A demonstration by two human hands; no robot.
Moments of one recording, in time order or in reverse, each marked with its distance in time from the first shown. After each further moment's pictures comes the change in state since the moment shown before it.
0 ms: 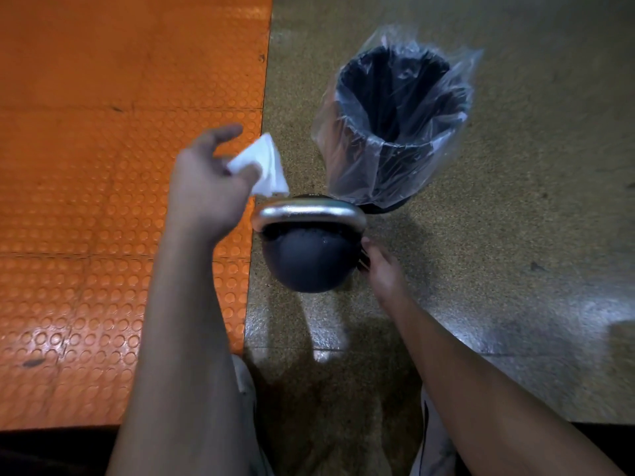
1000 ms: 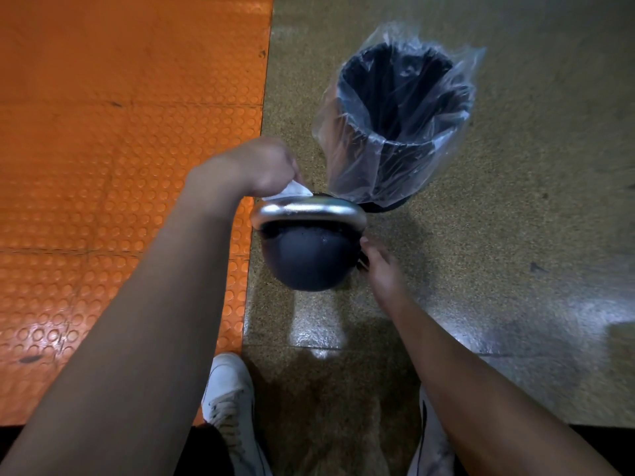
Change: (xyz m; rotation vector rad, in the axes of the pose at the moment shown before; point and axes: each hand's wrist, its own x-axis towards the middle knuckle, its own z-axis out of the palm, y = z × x) left_hand 0.051 0.027 0.035 0.730 -0.686 0.186; right_hand -0.001 0.002 -0.002 -0.041 -0.042 -0.012
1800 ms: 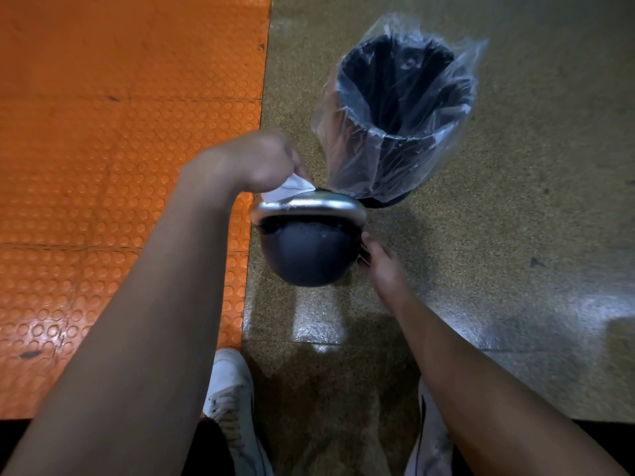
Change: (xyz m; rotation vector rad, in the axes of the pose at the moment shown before) left_hand -0.006 0.004 -0.002 -0.034 -0.014 -0.009; right_hand -0.001 -0.003 0.000 -0.006 0.015 0.021
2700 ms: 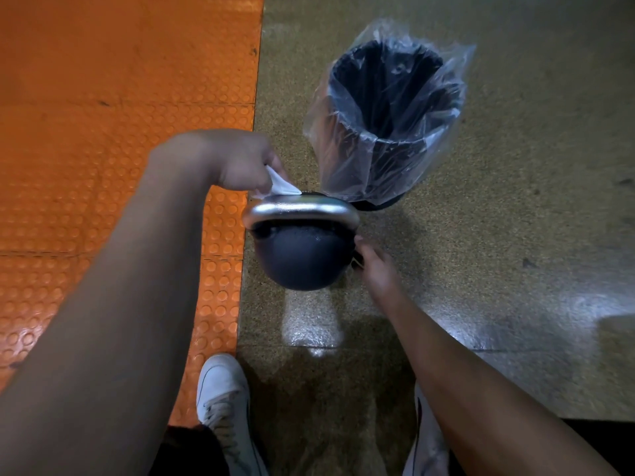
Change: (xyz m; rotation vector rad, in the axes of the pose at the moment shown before) left_hand 0.005 -0.022 -0.018 0.151 -0.182 -0.007; right_hand -0.001 -0.001 -0.001 -0.018 -0.017 -0.010
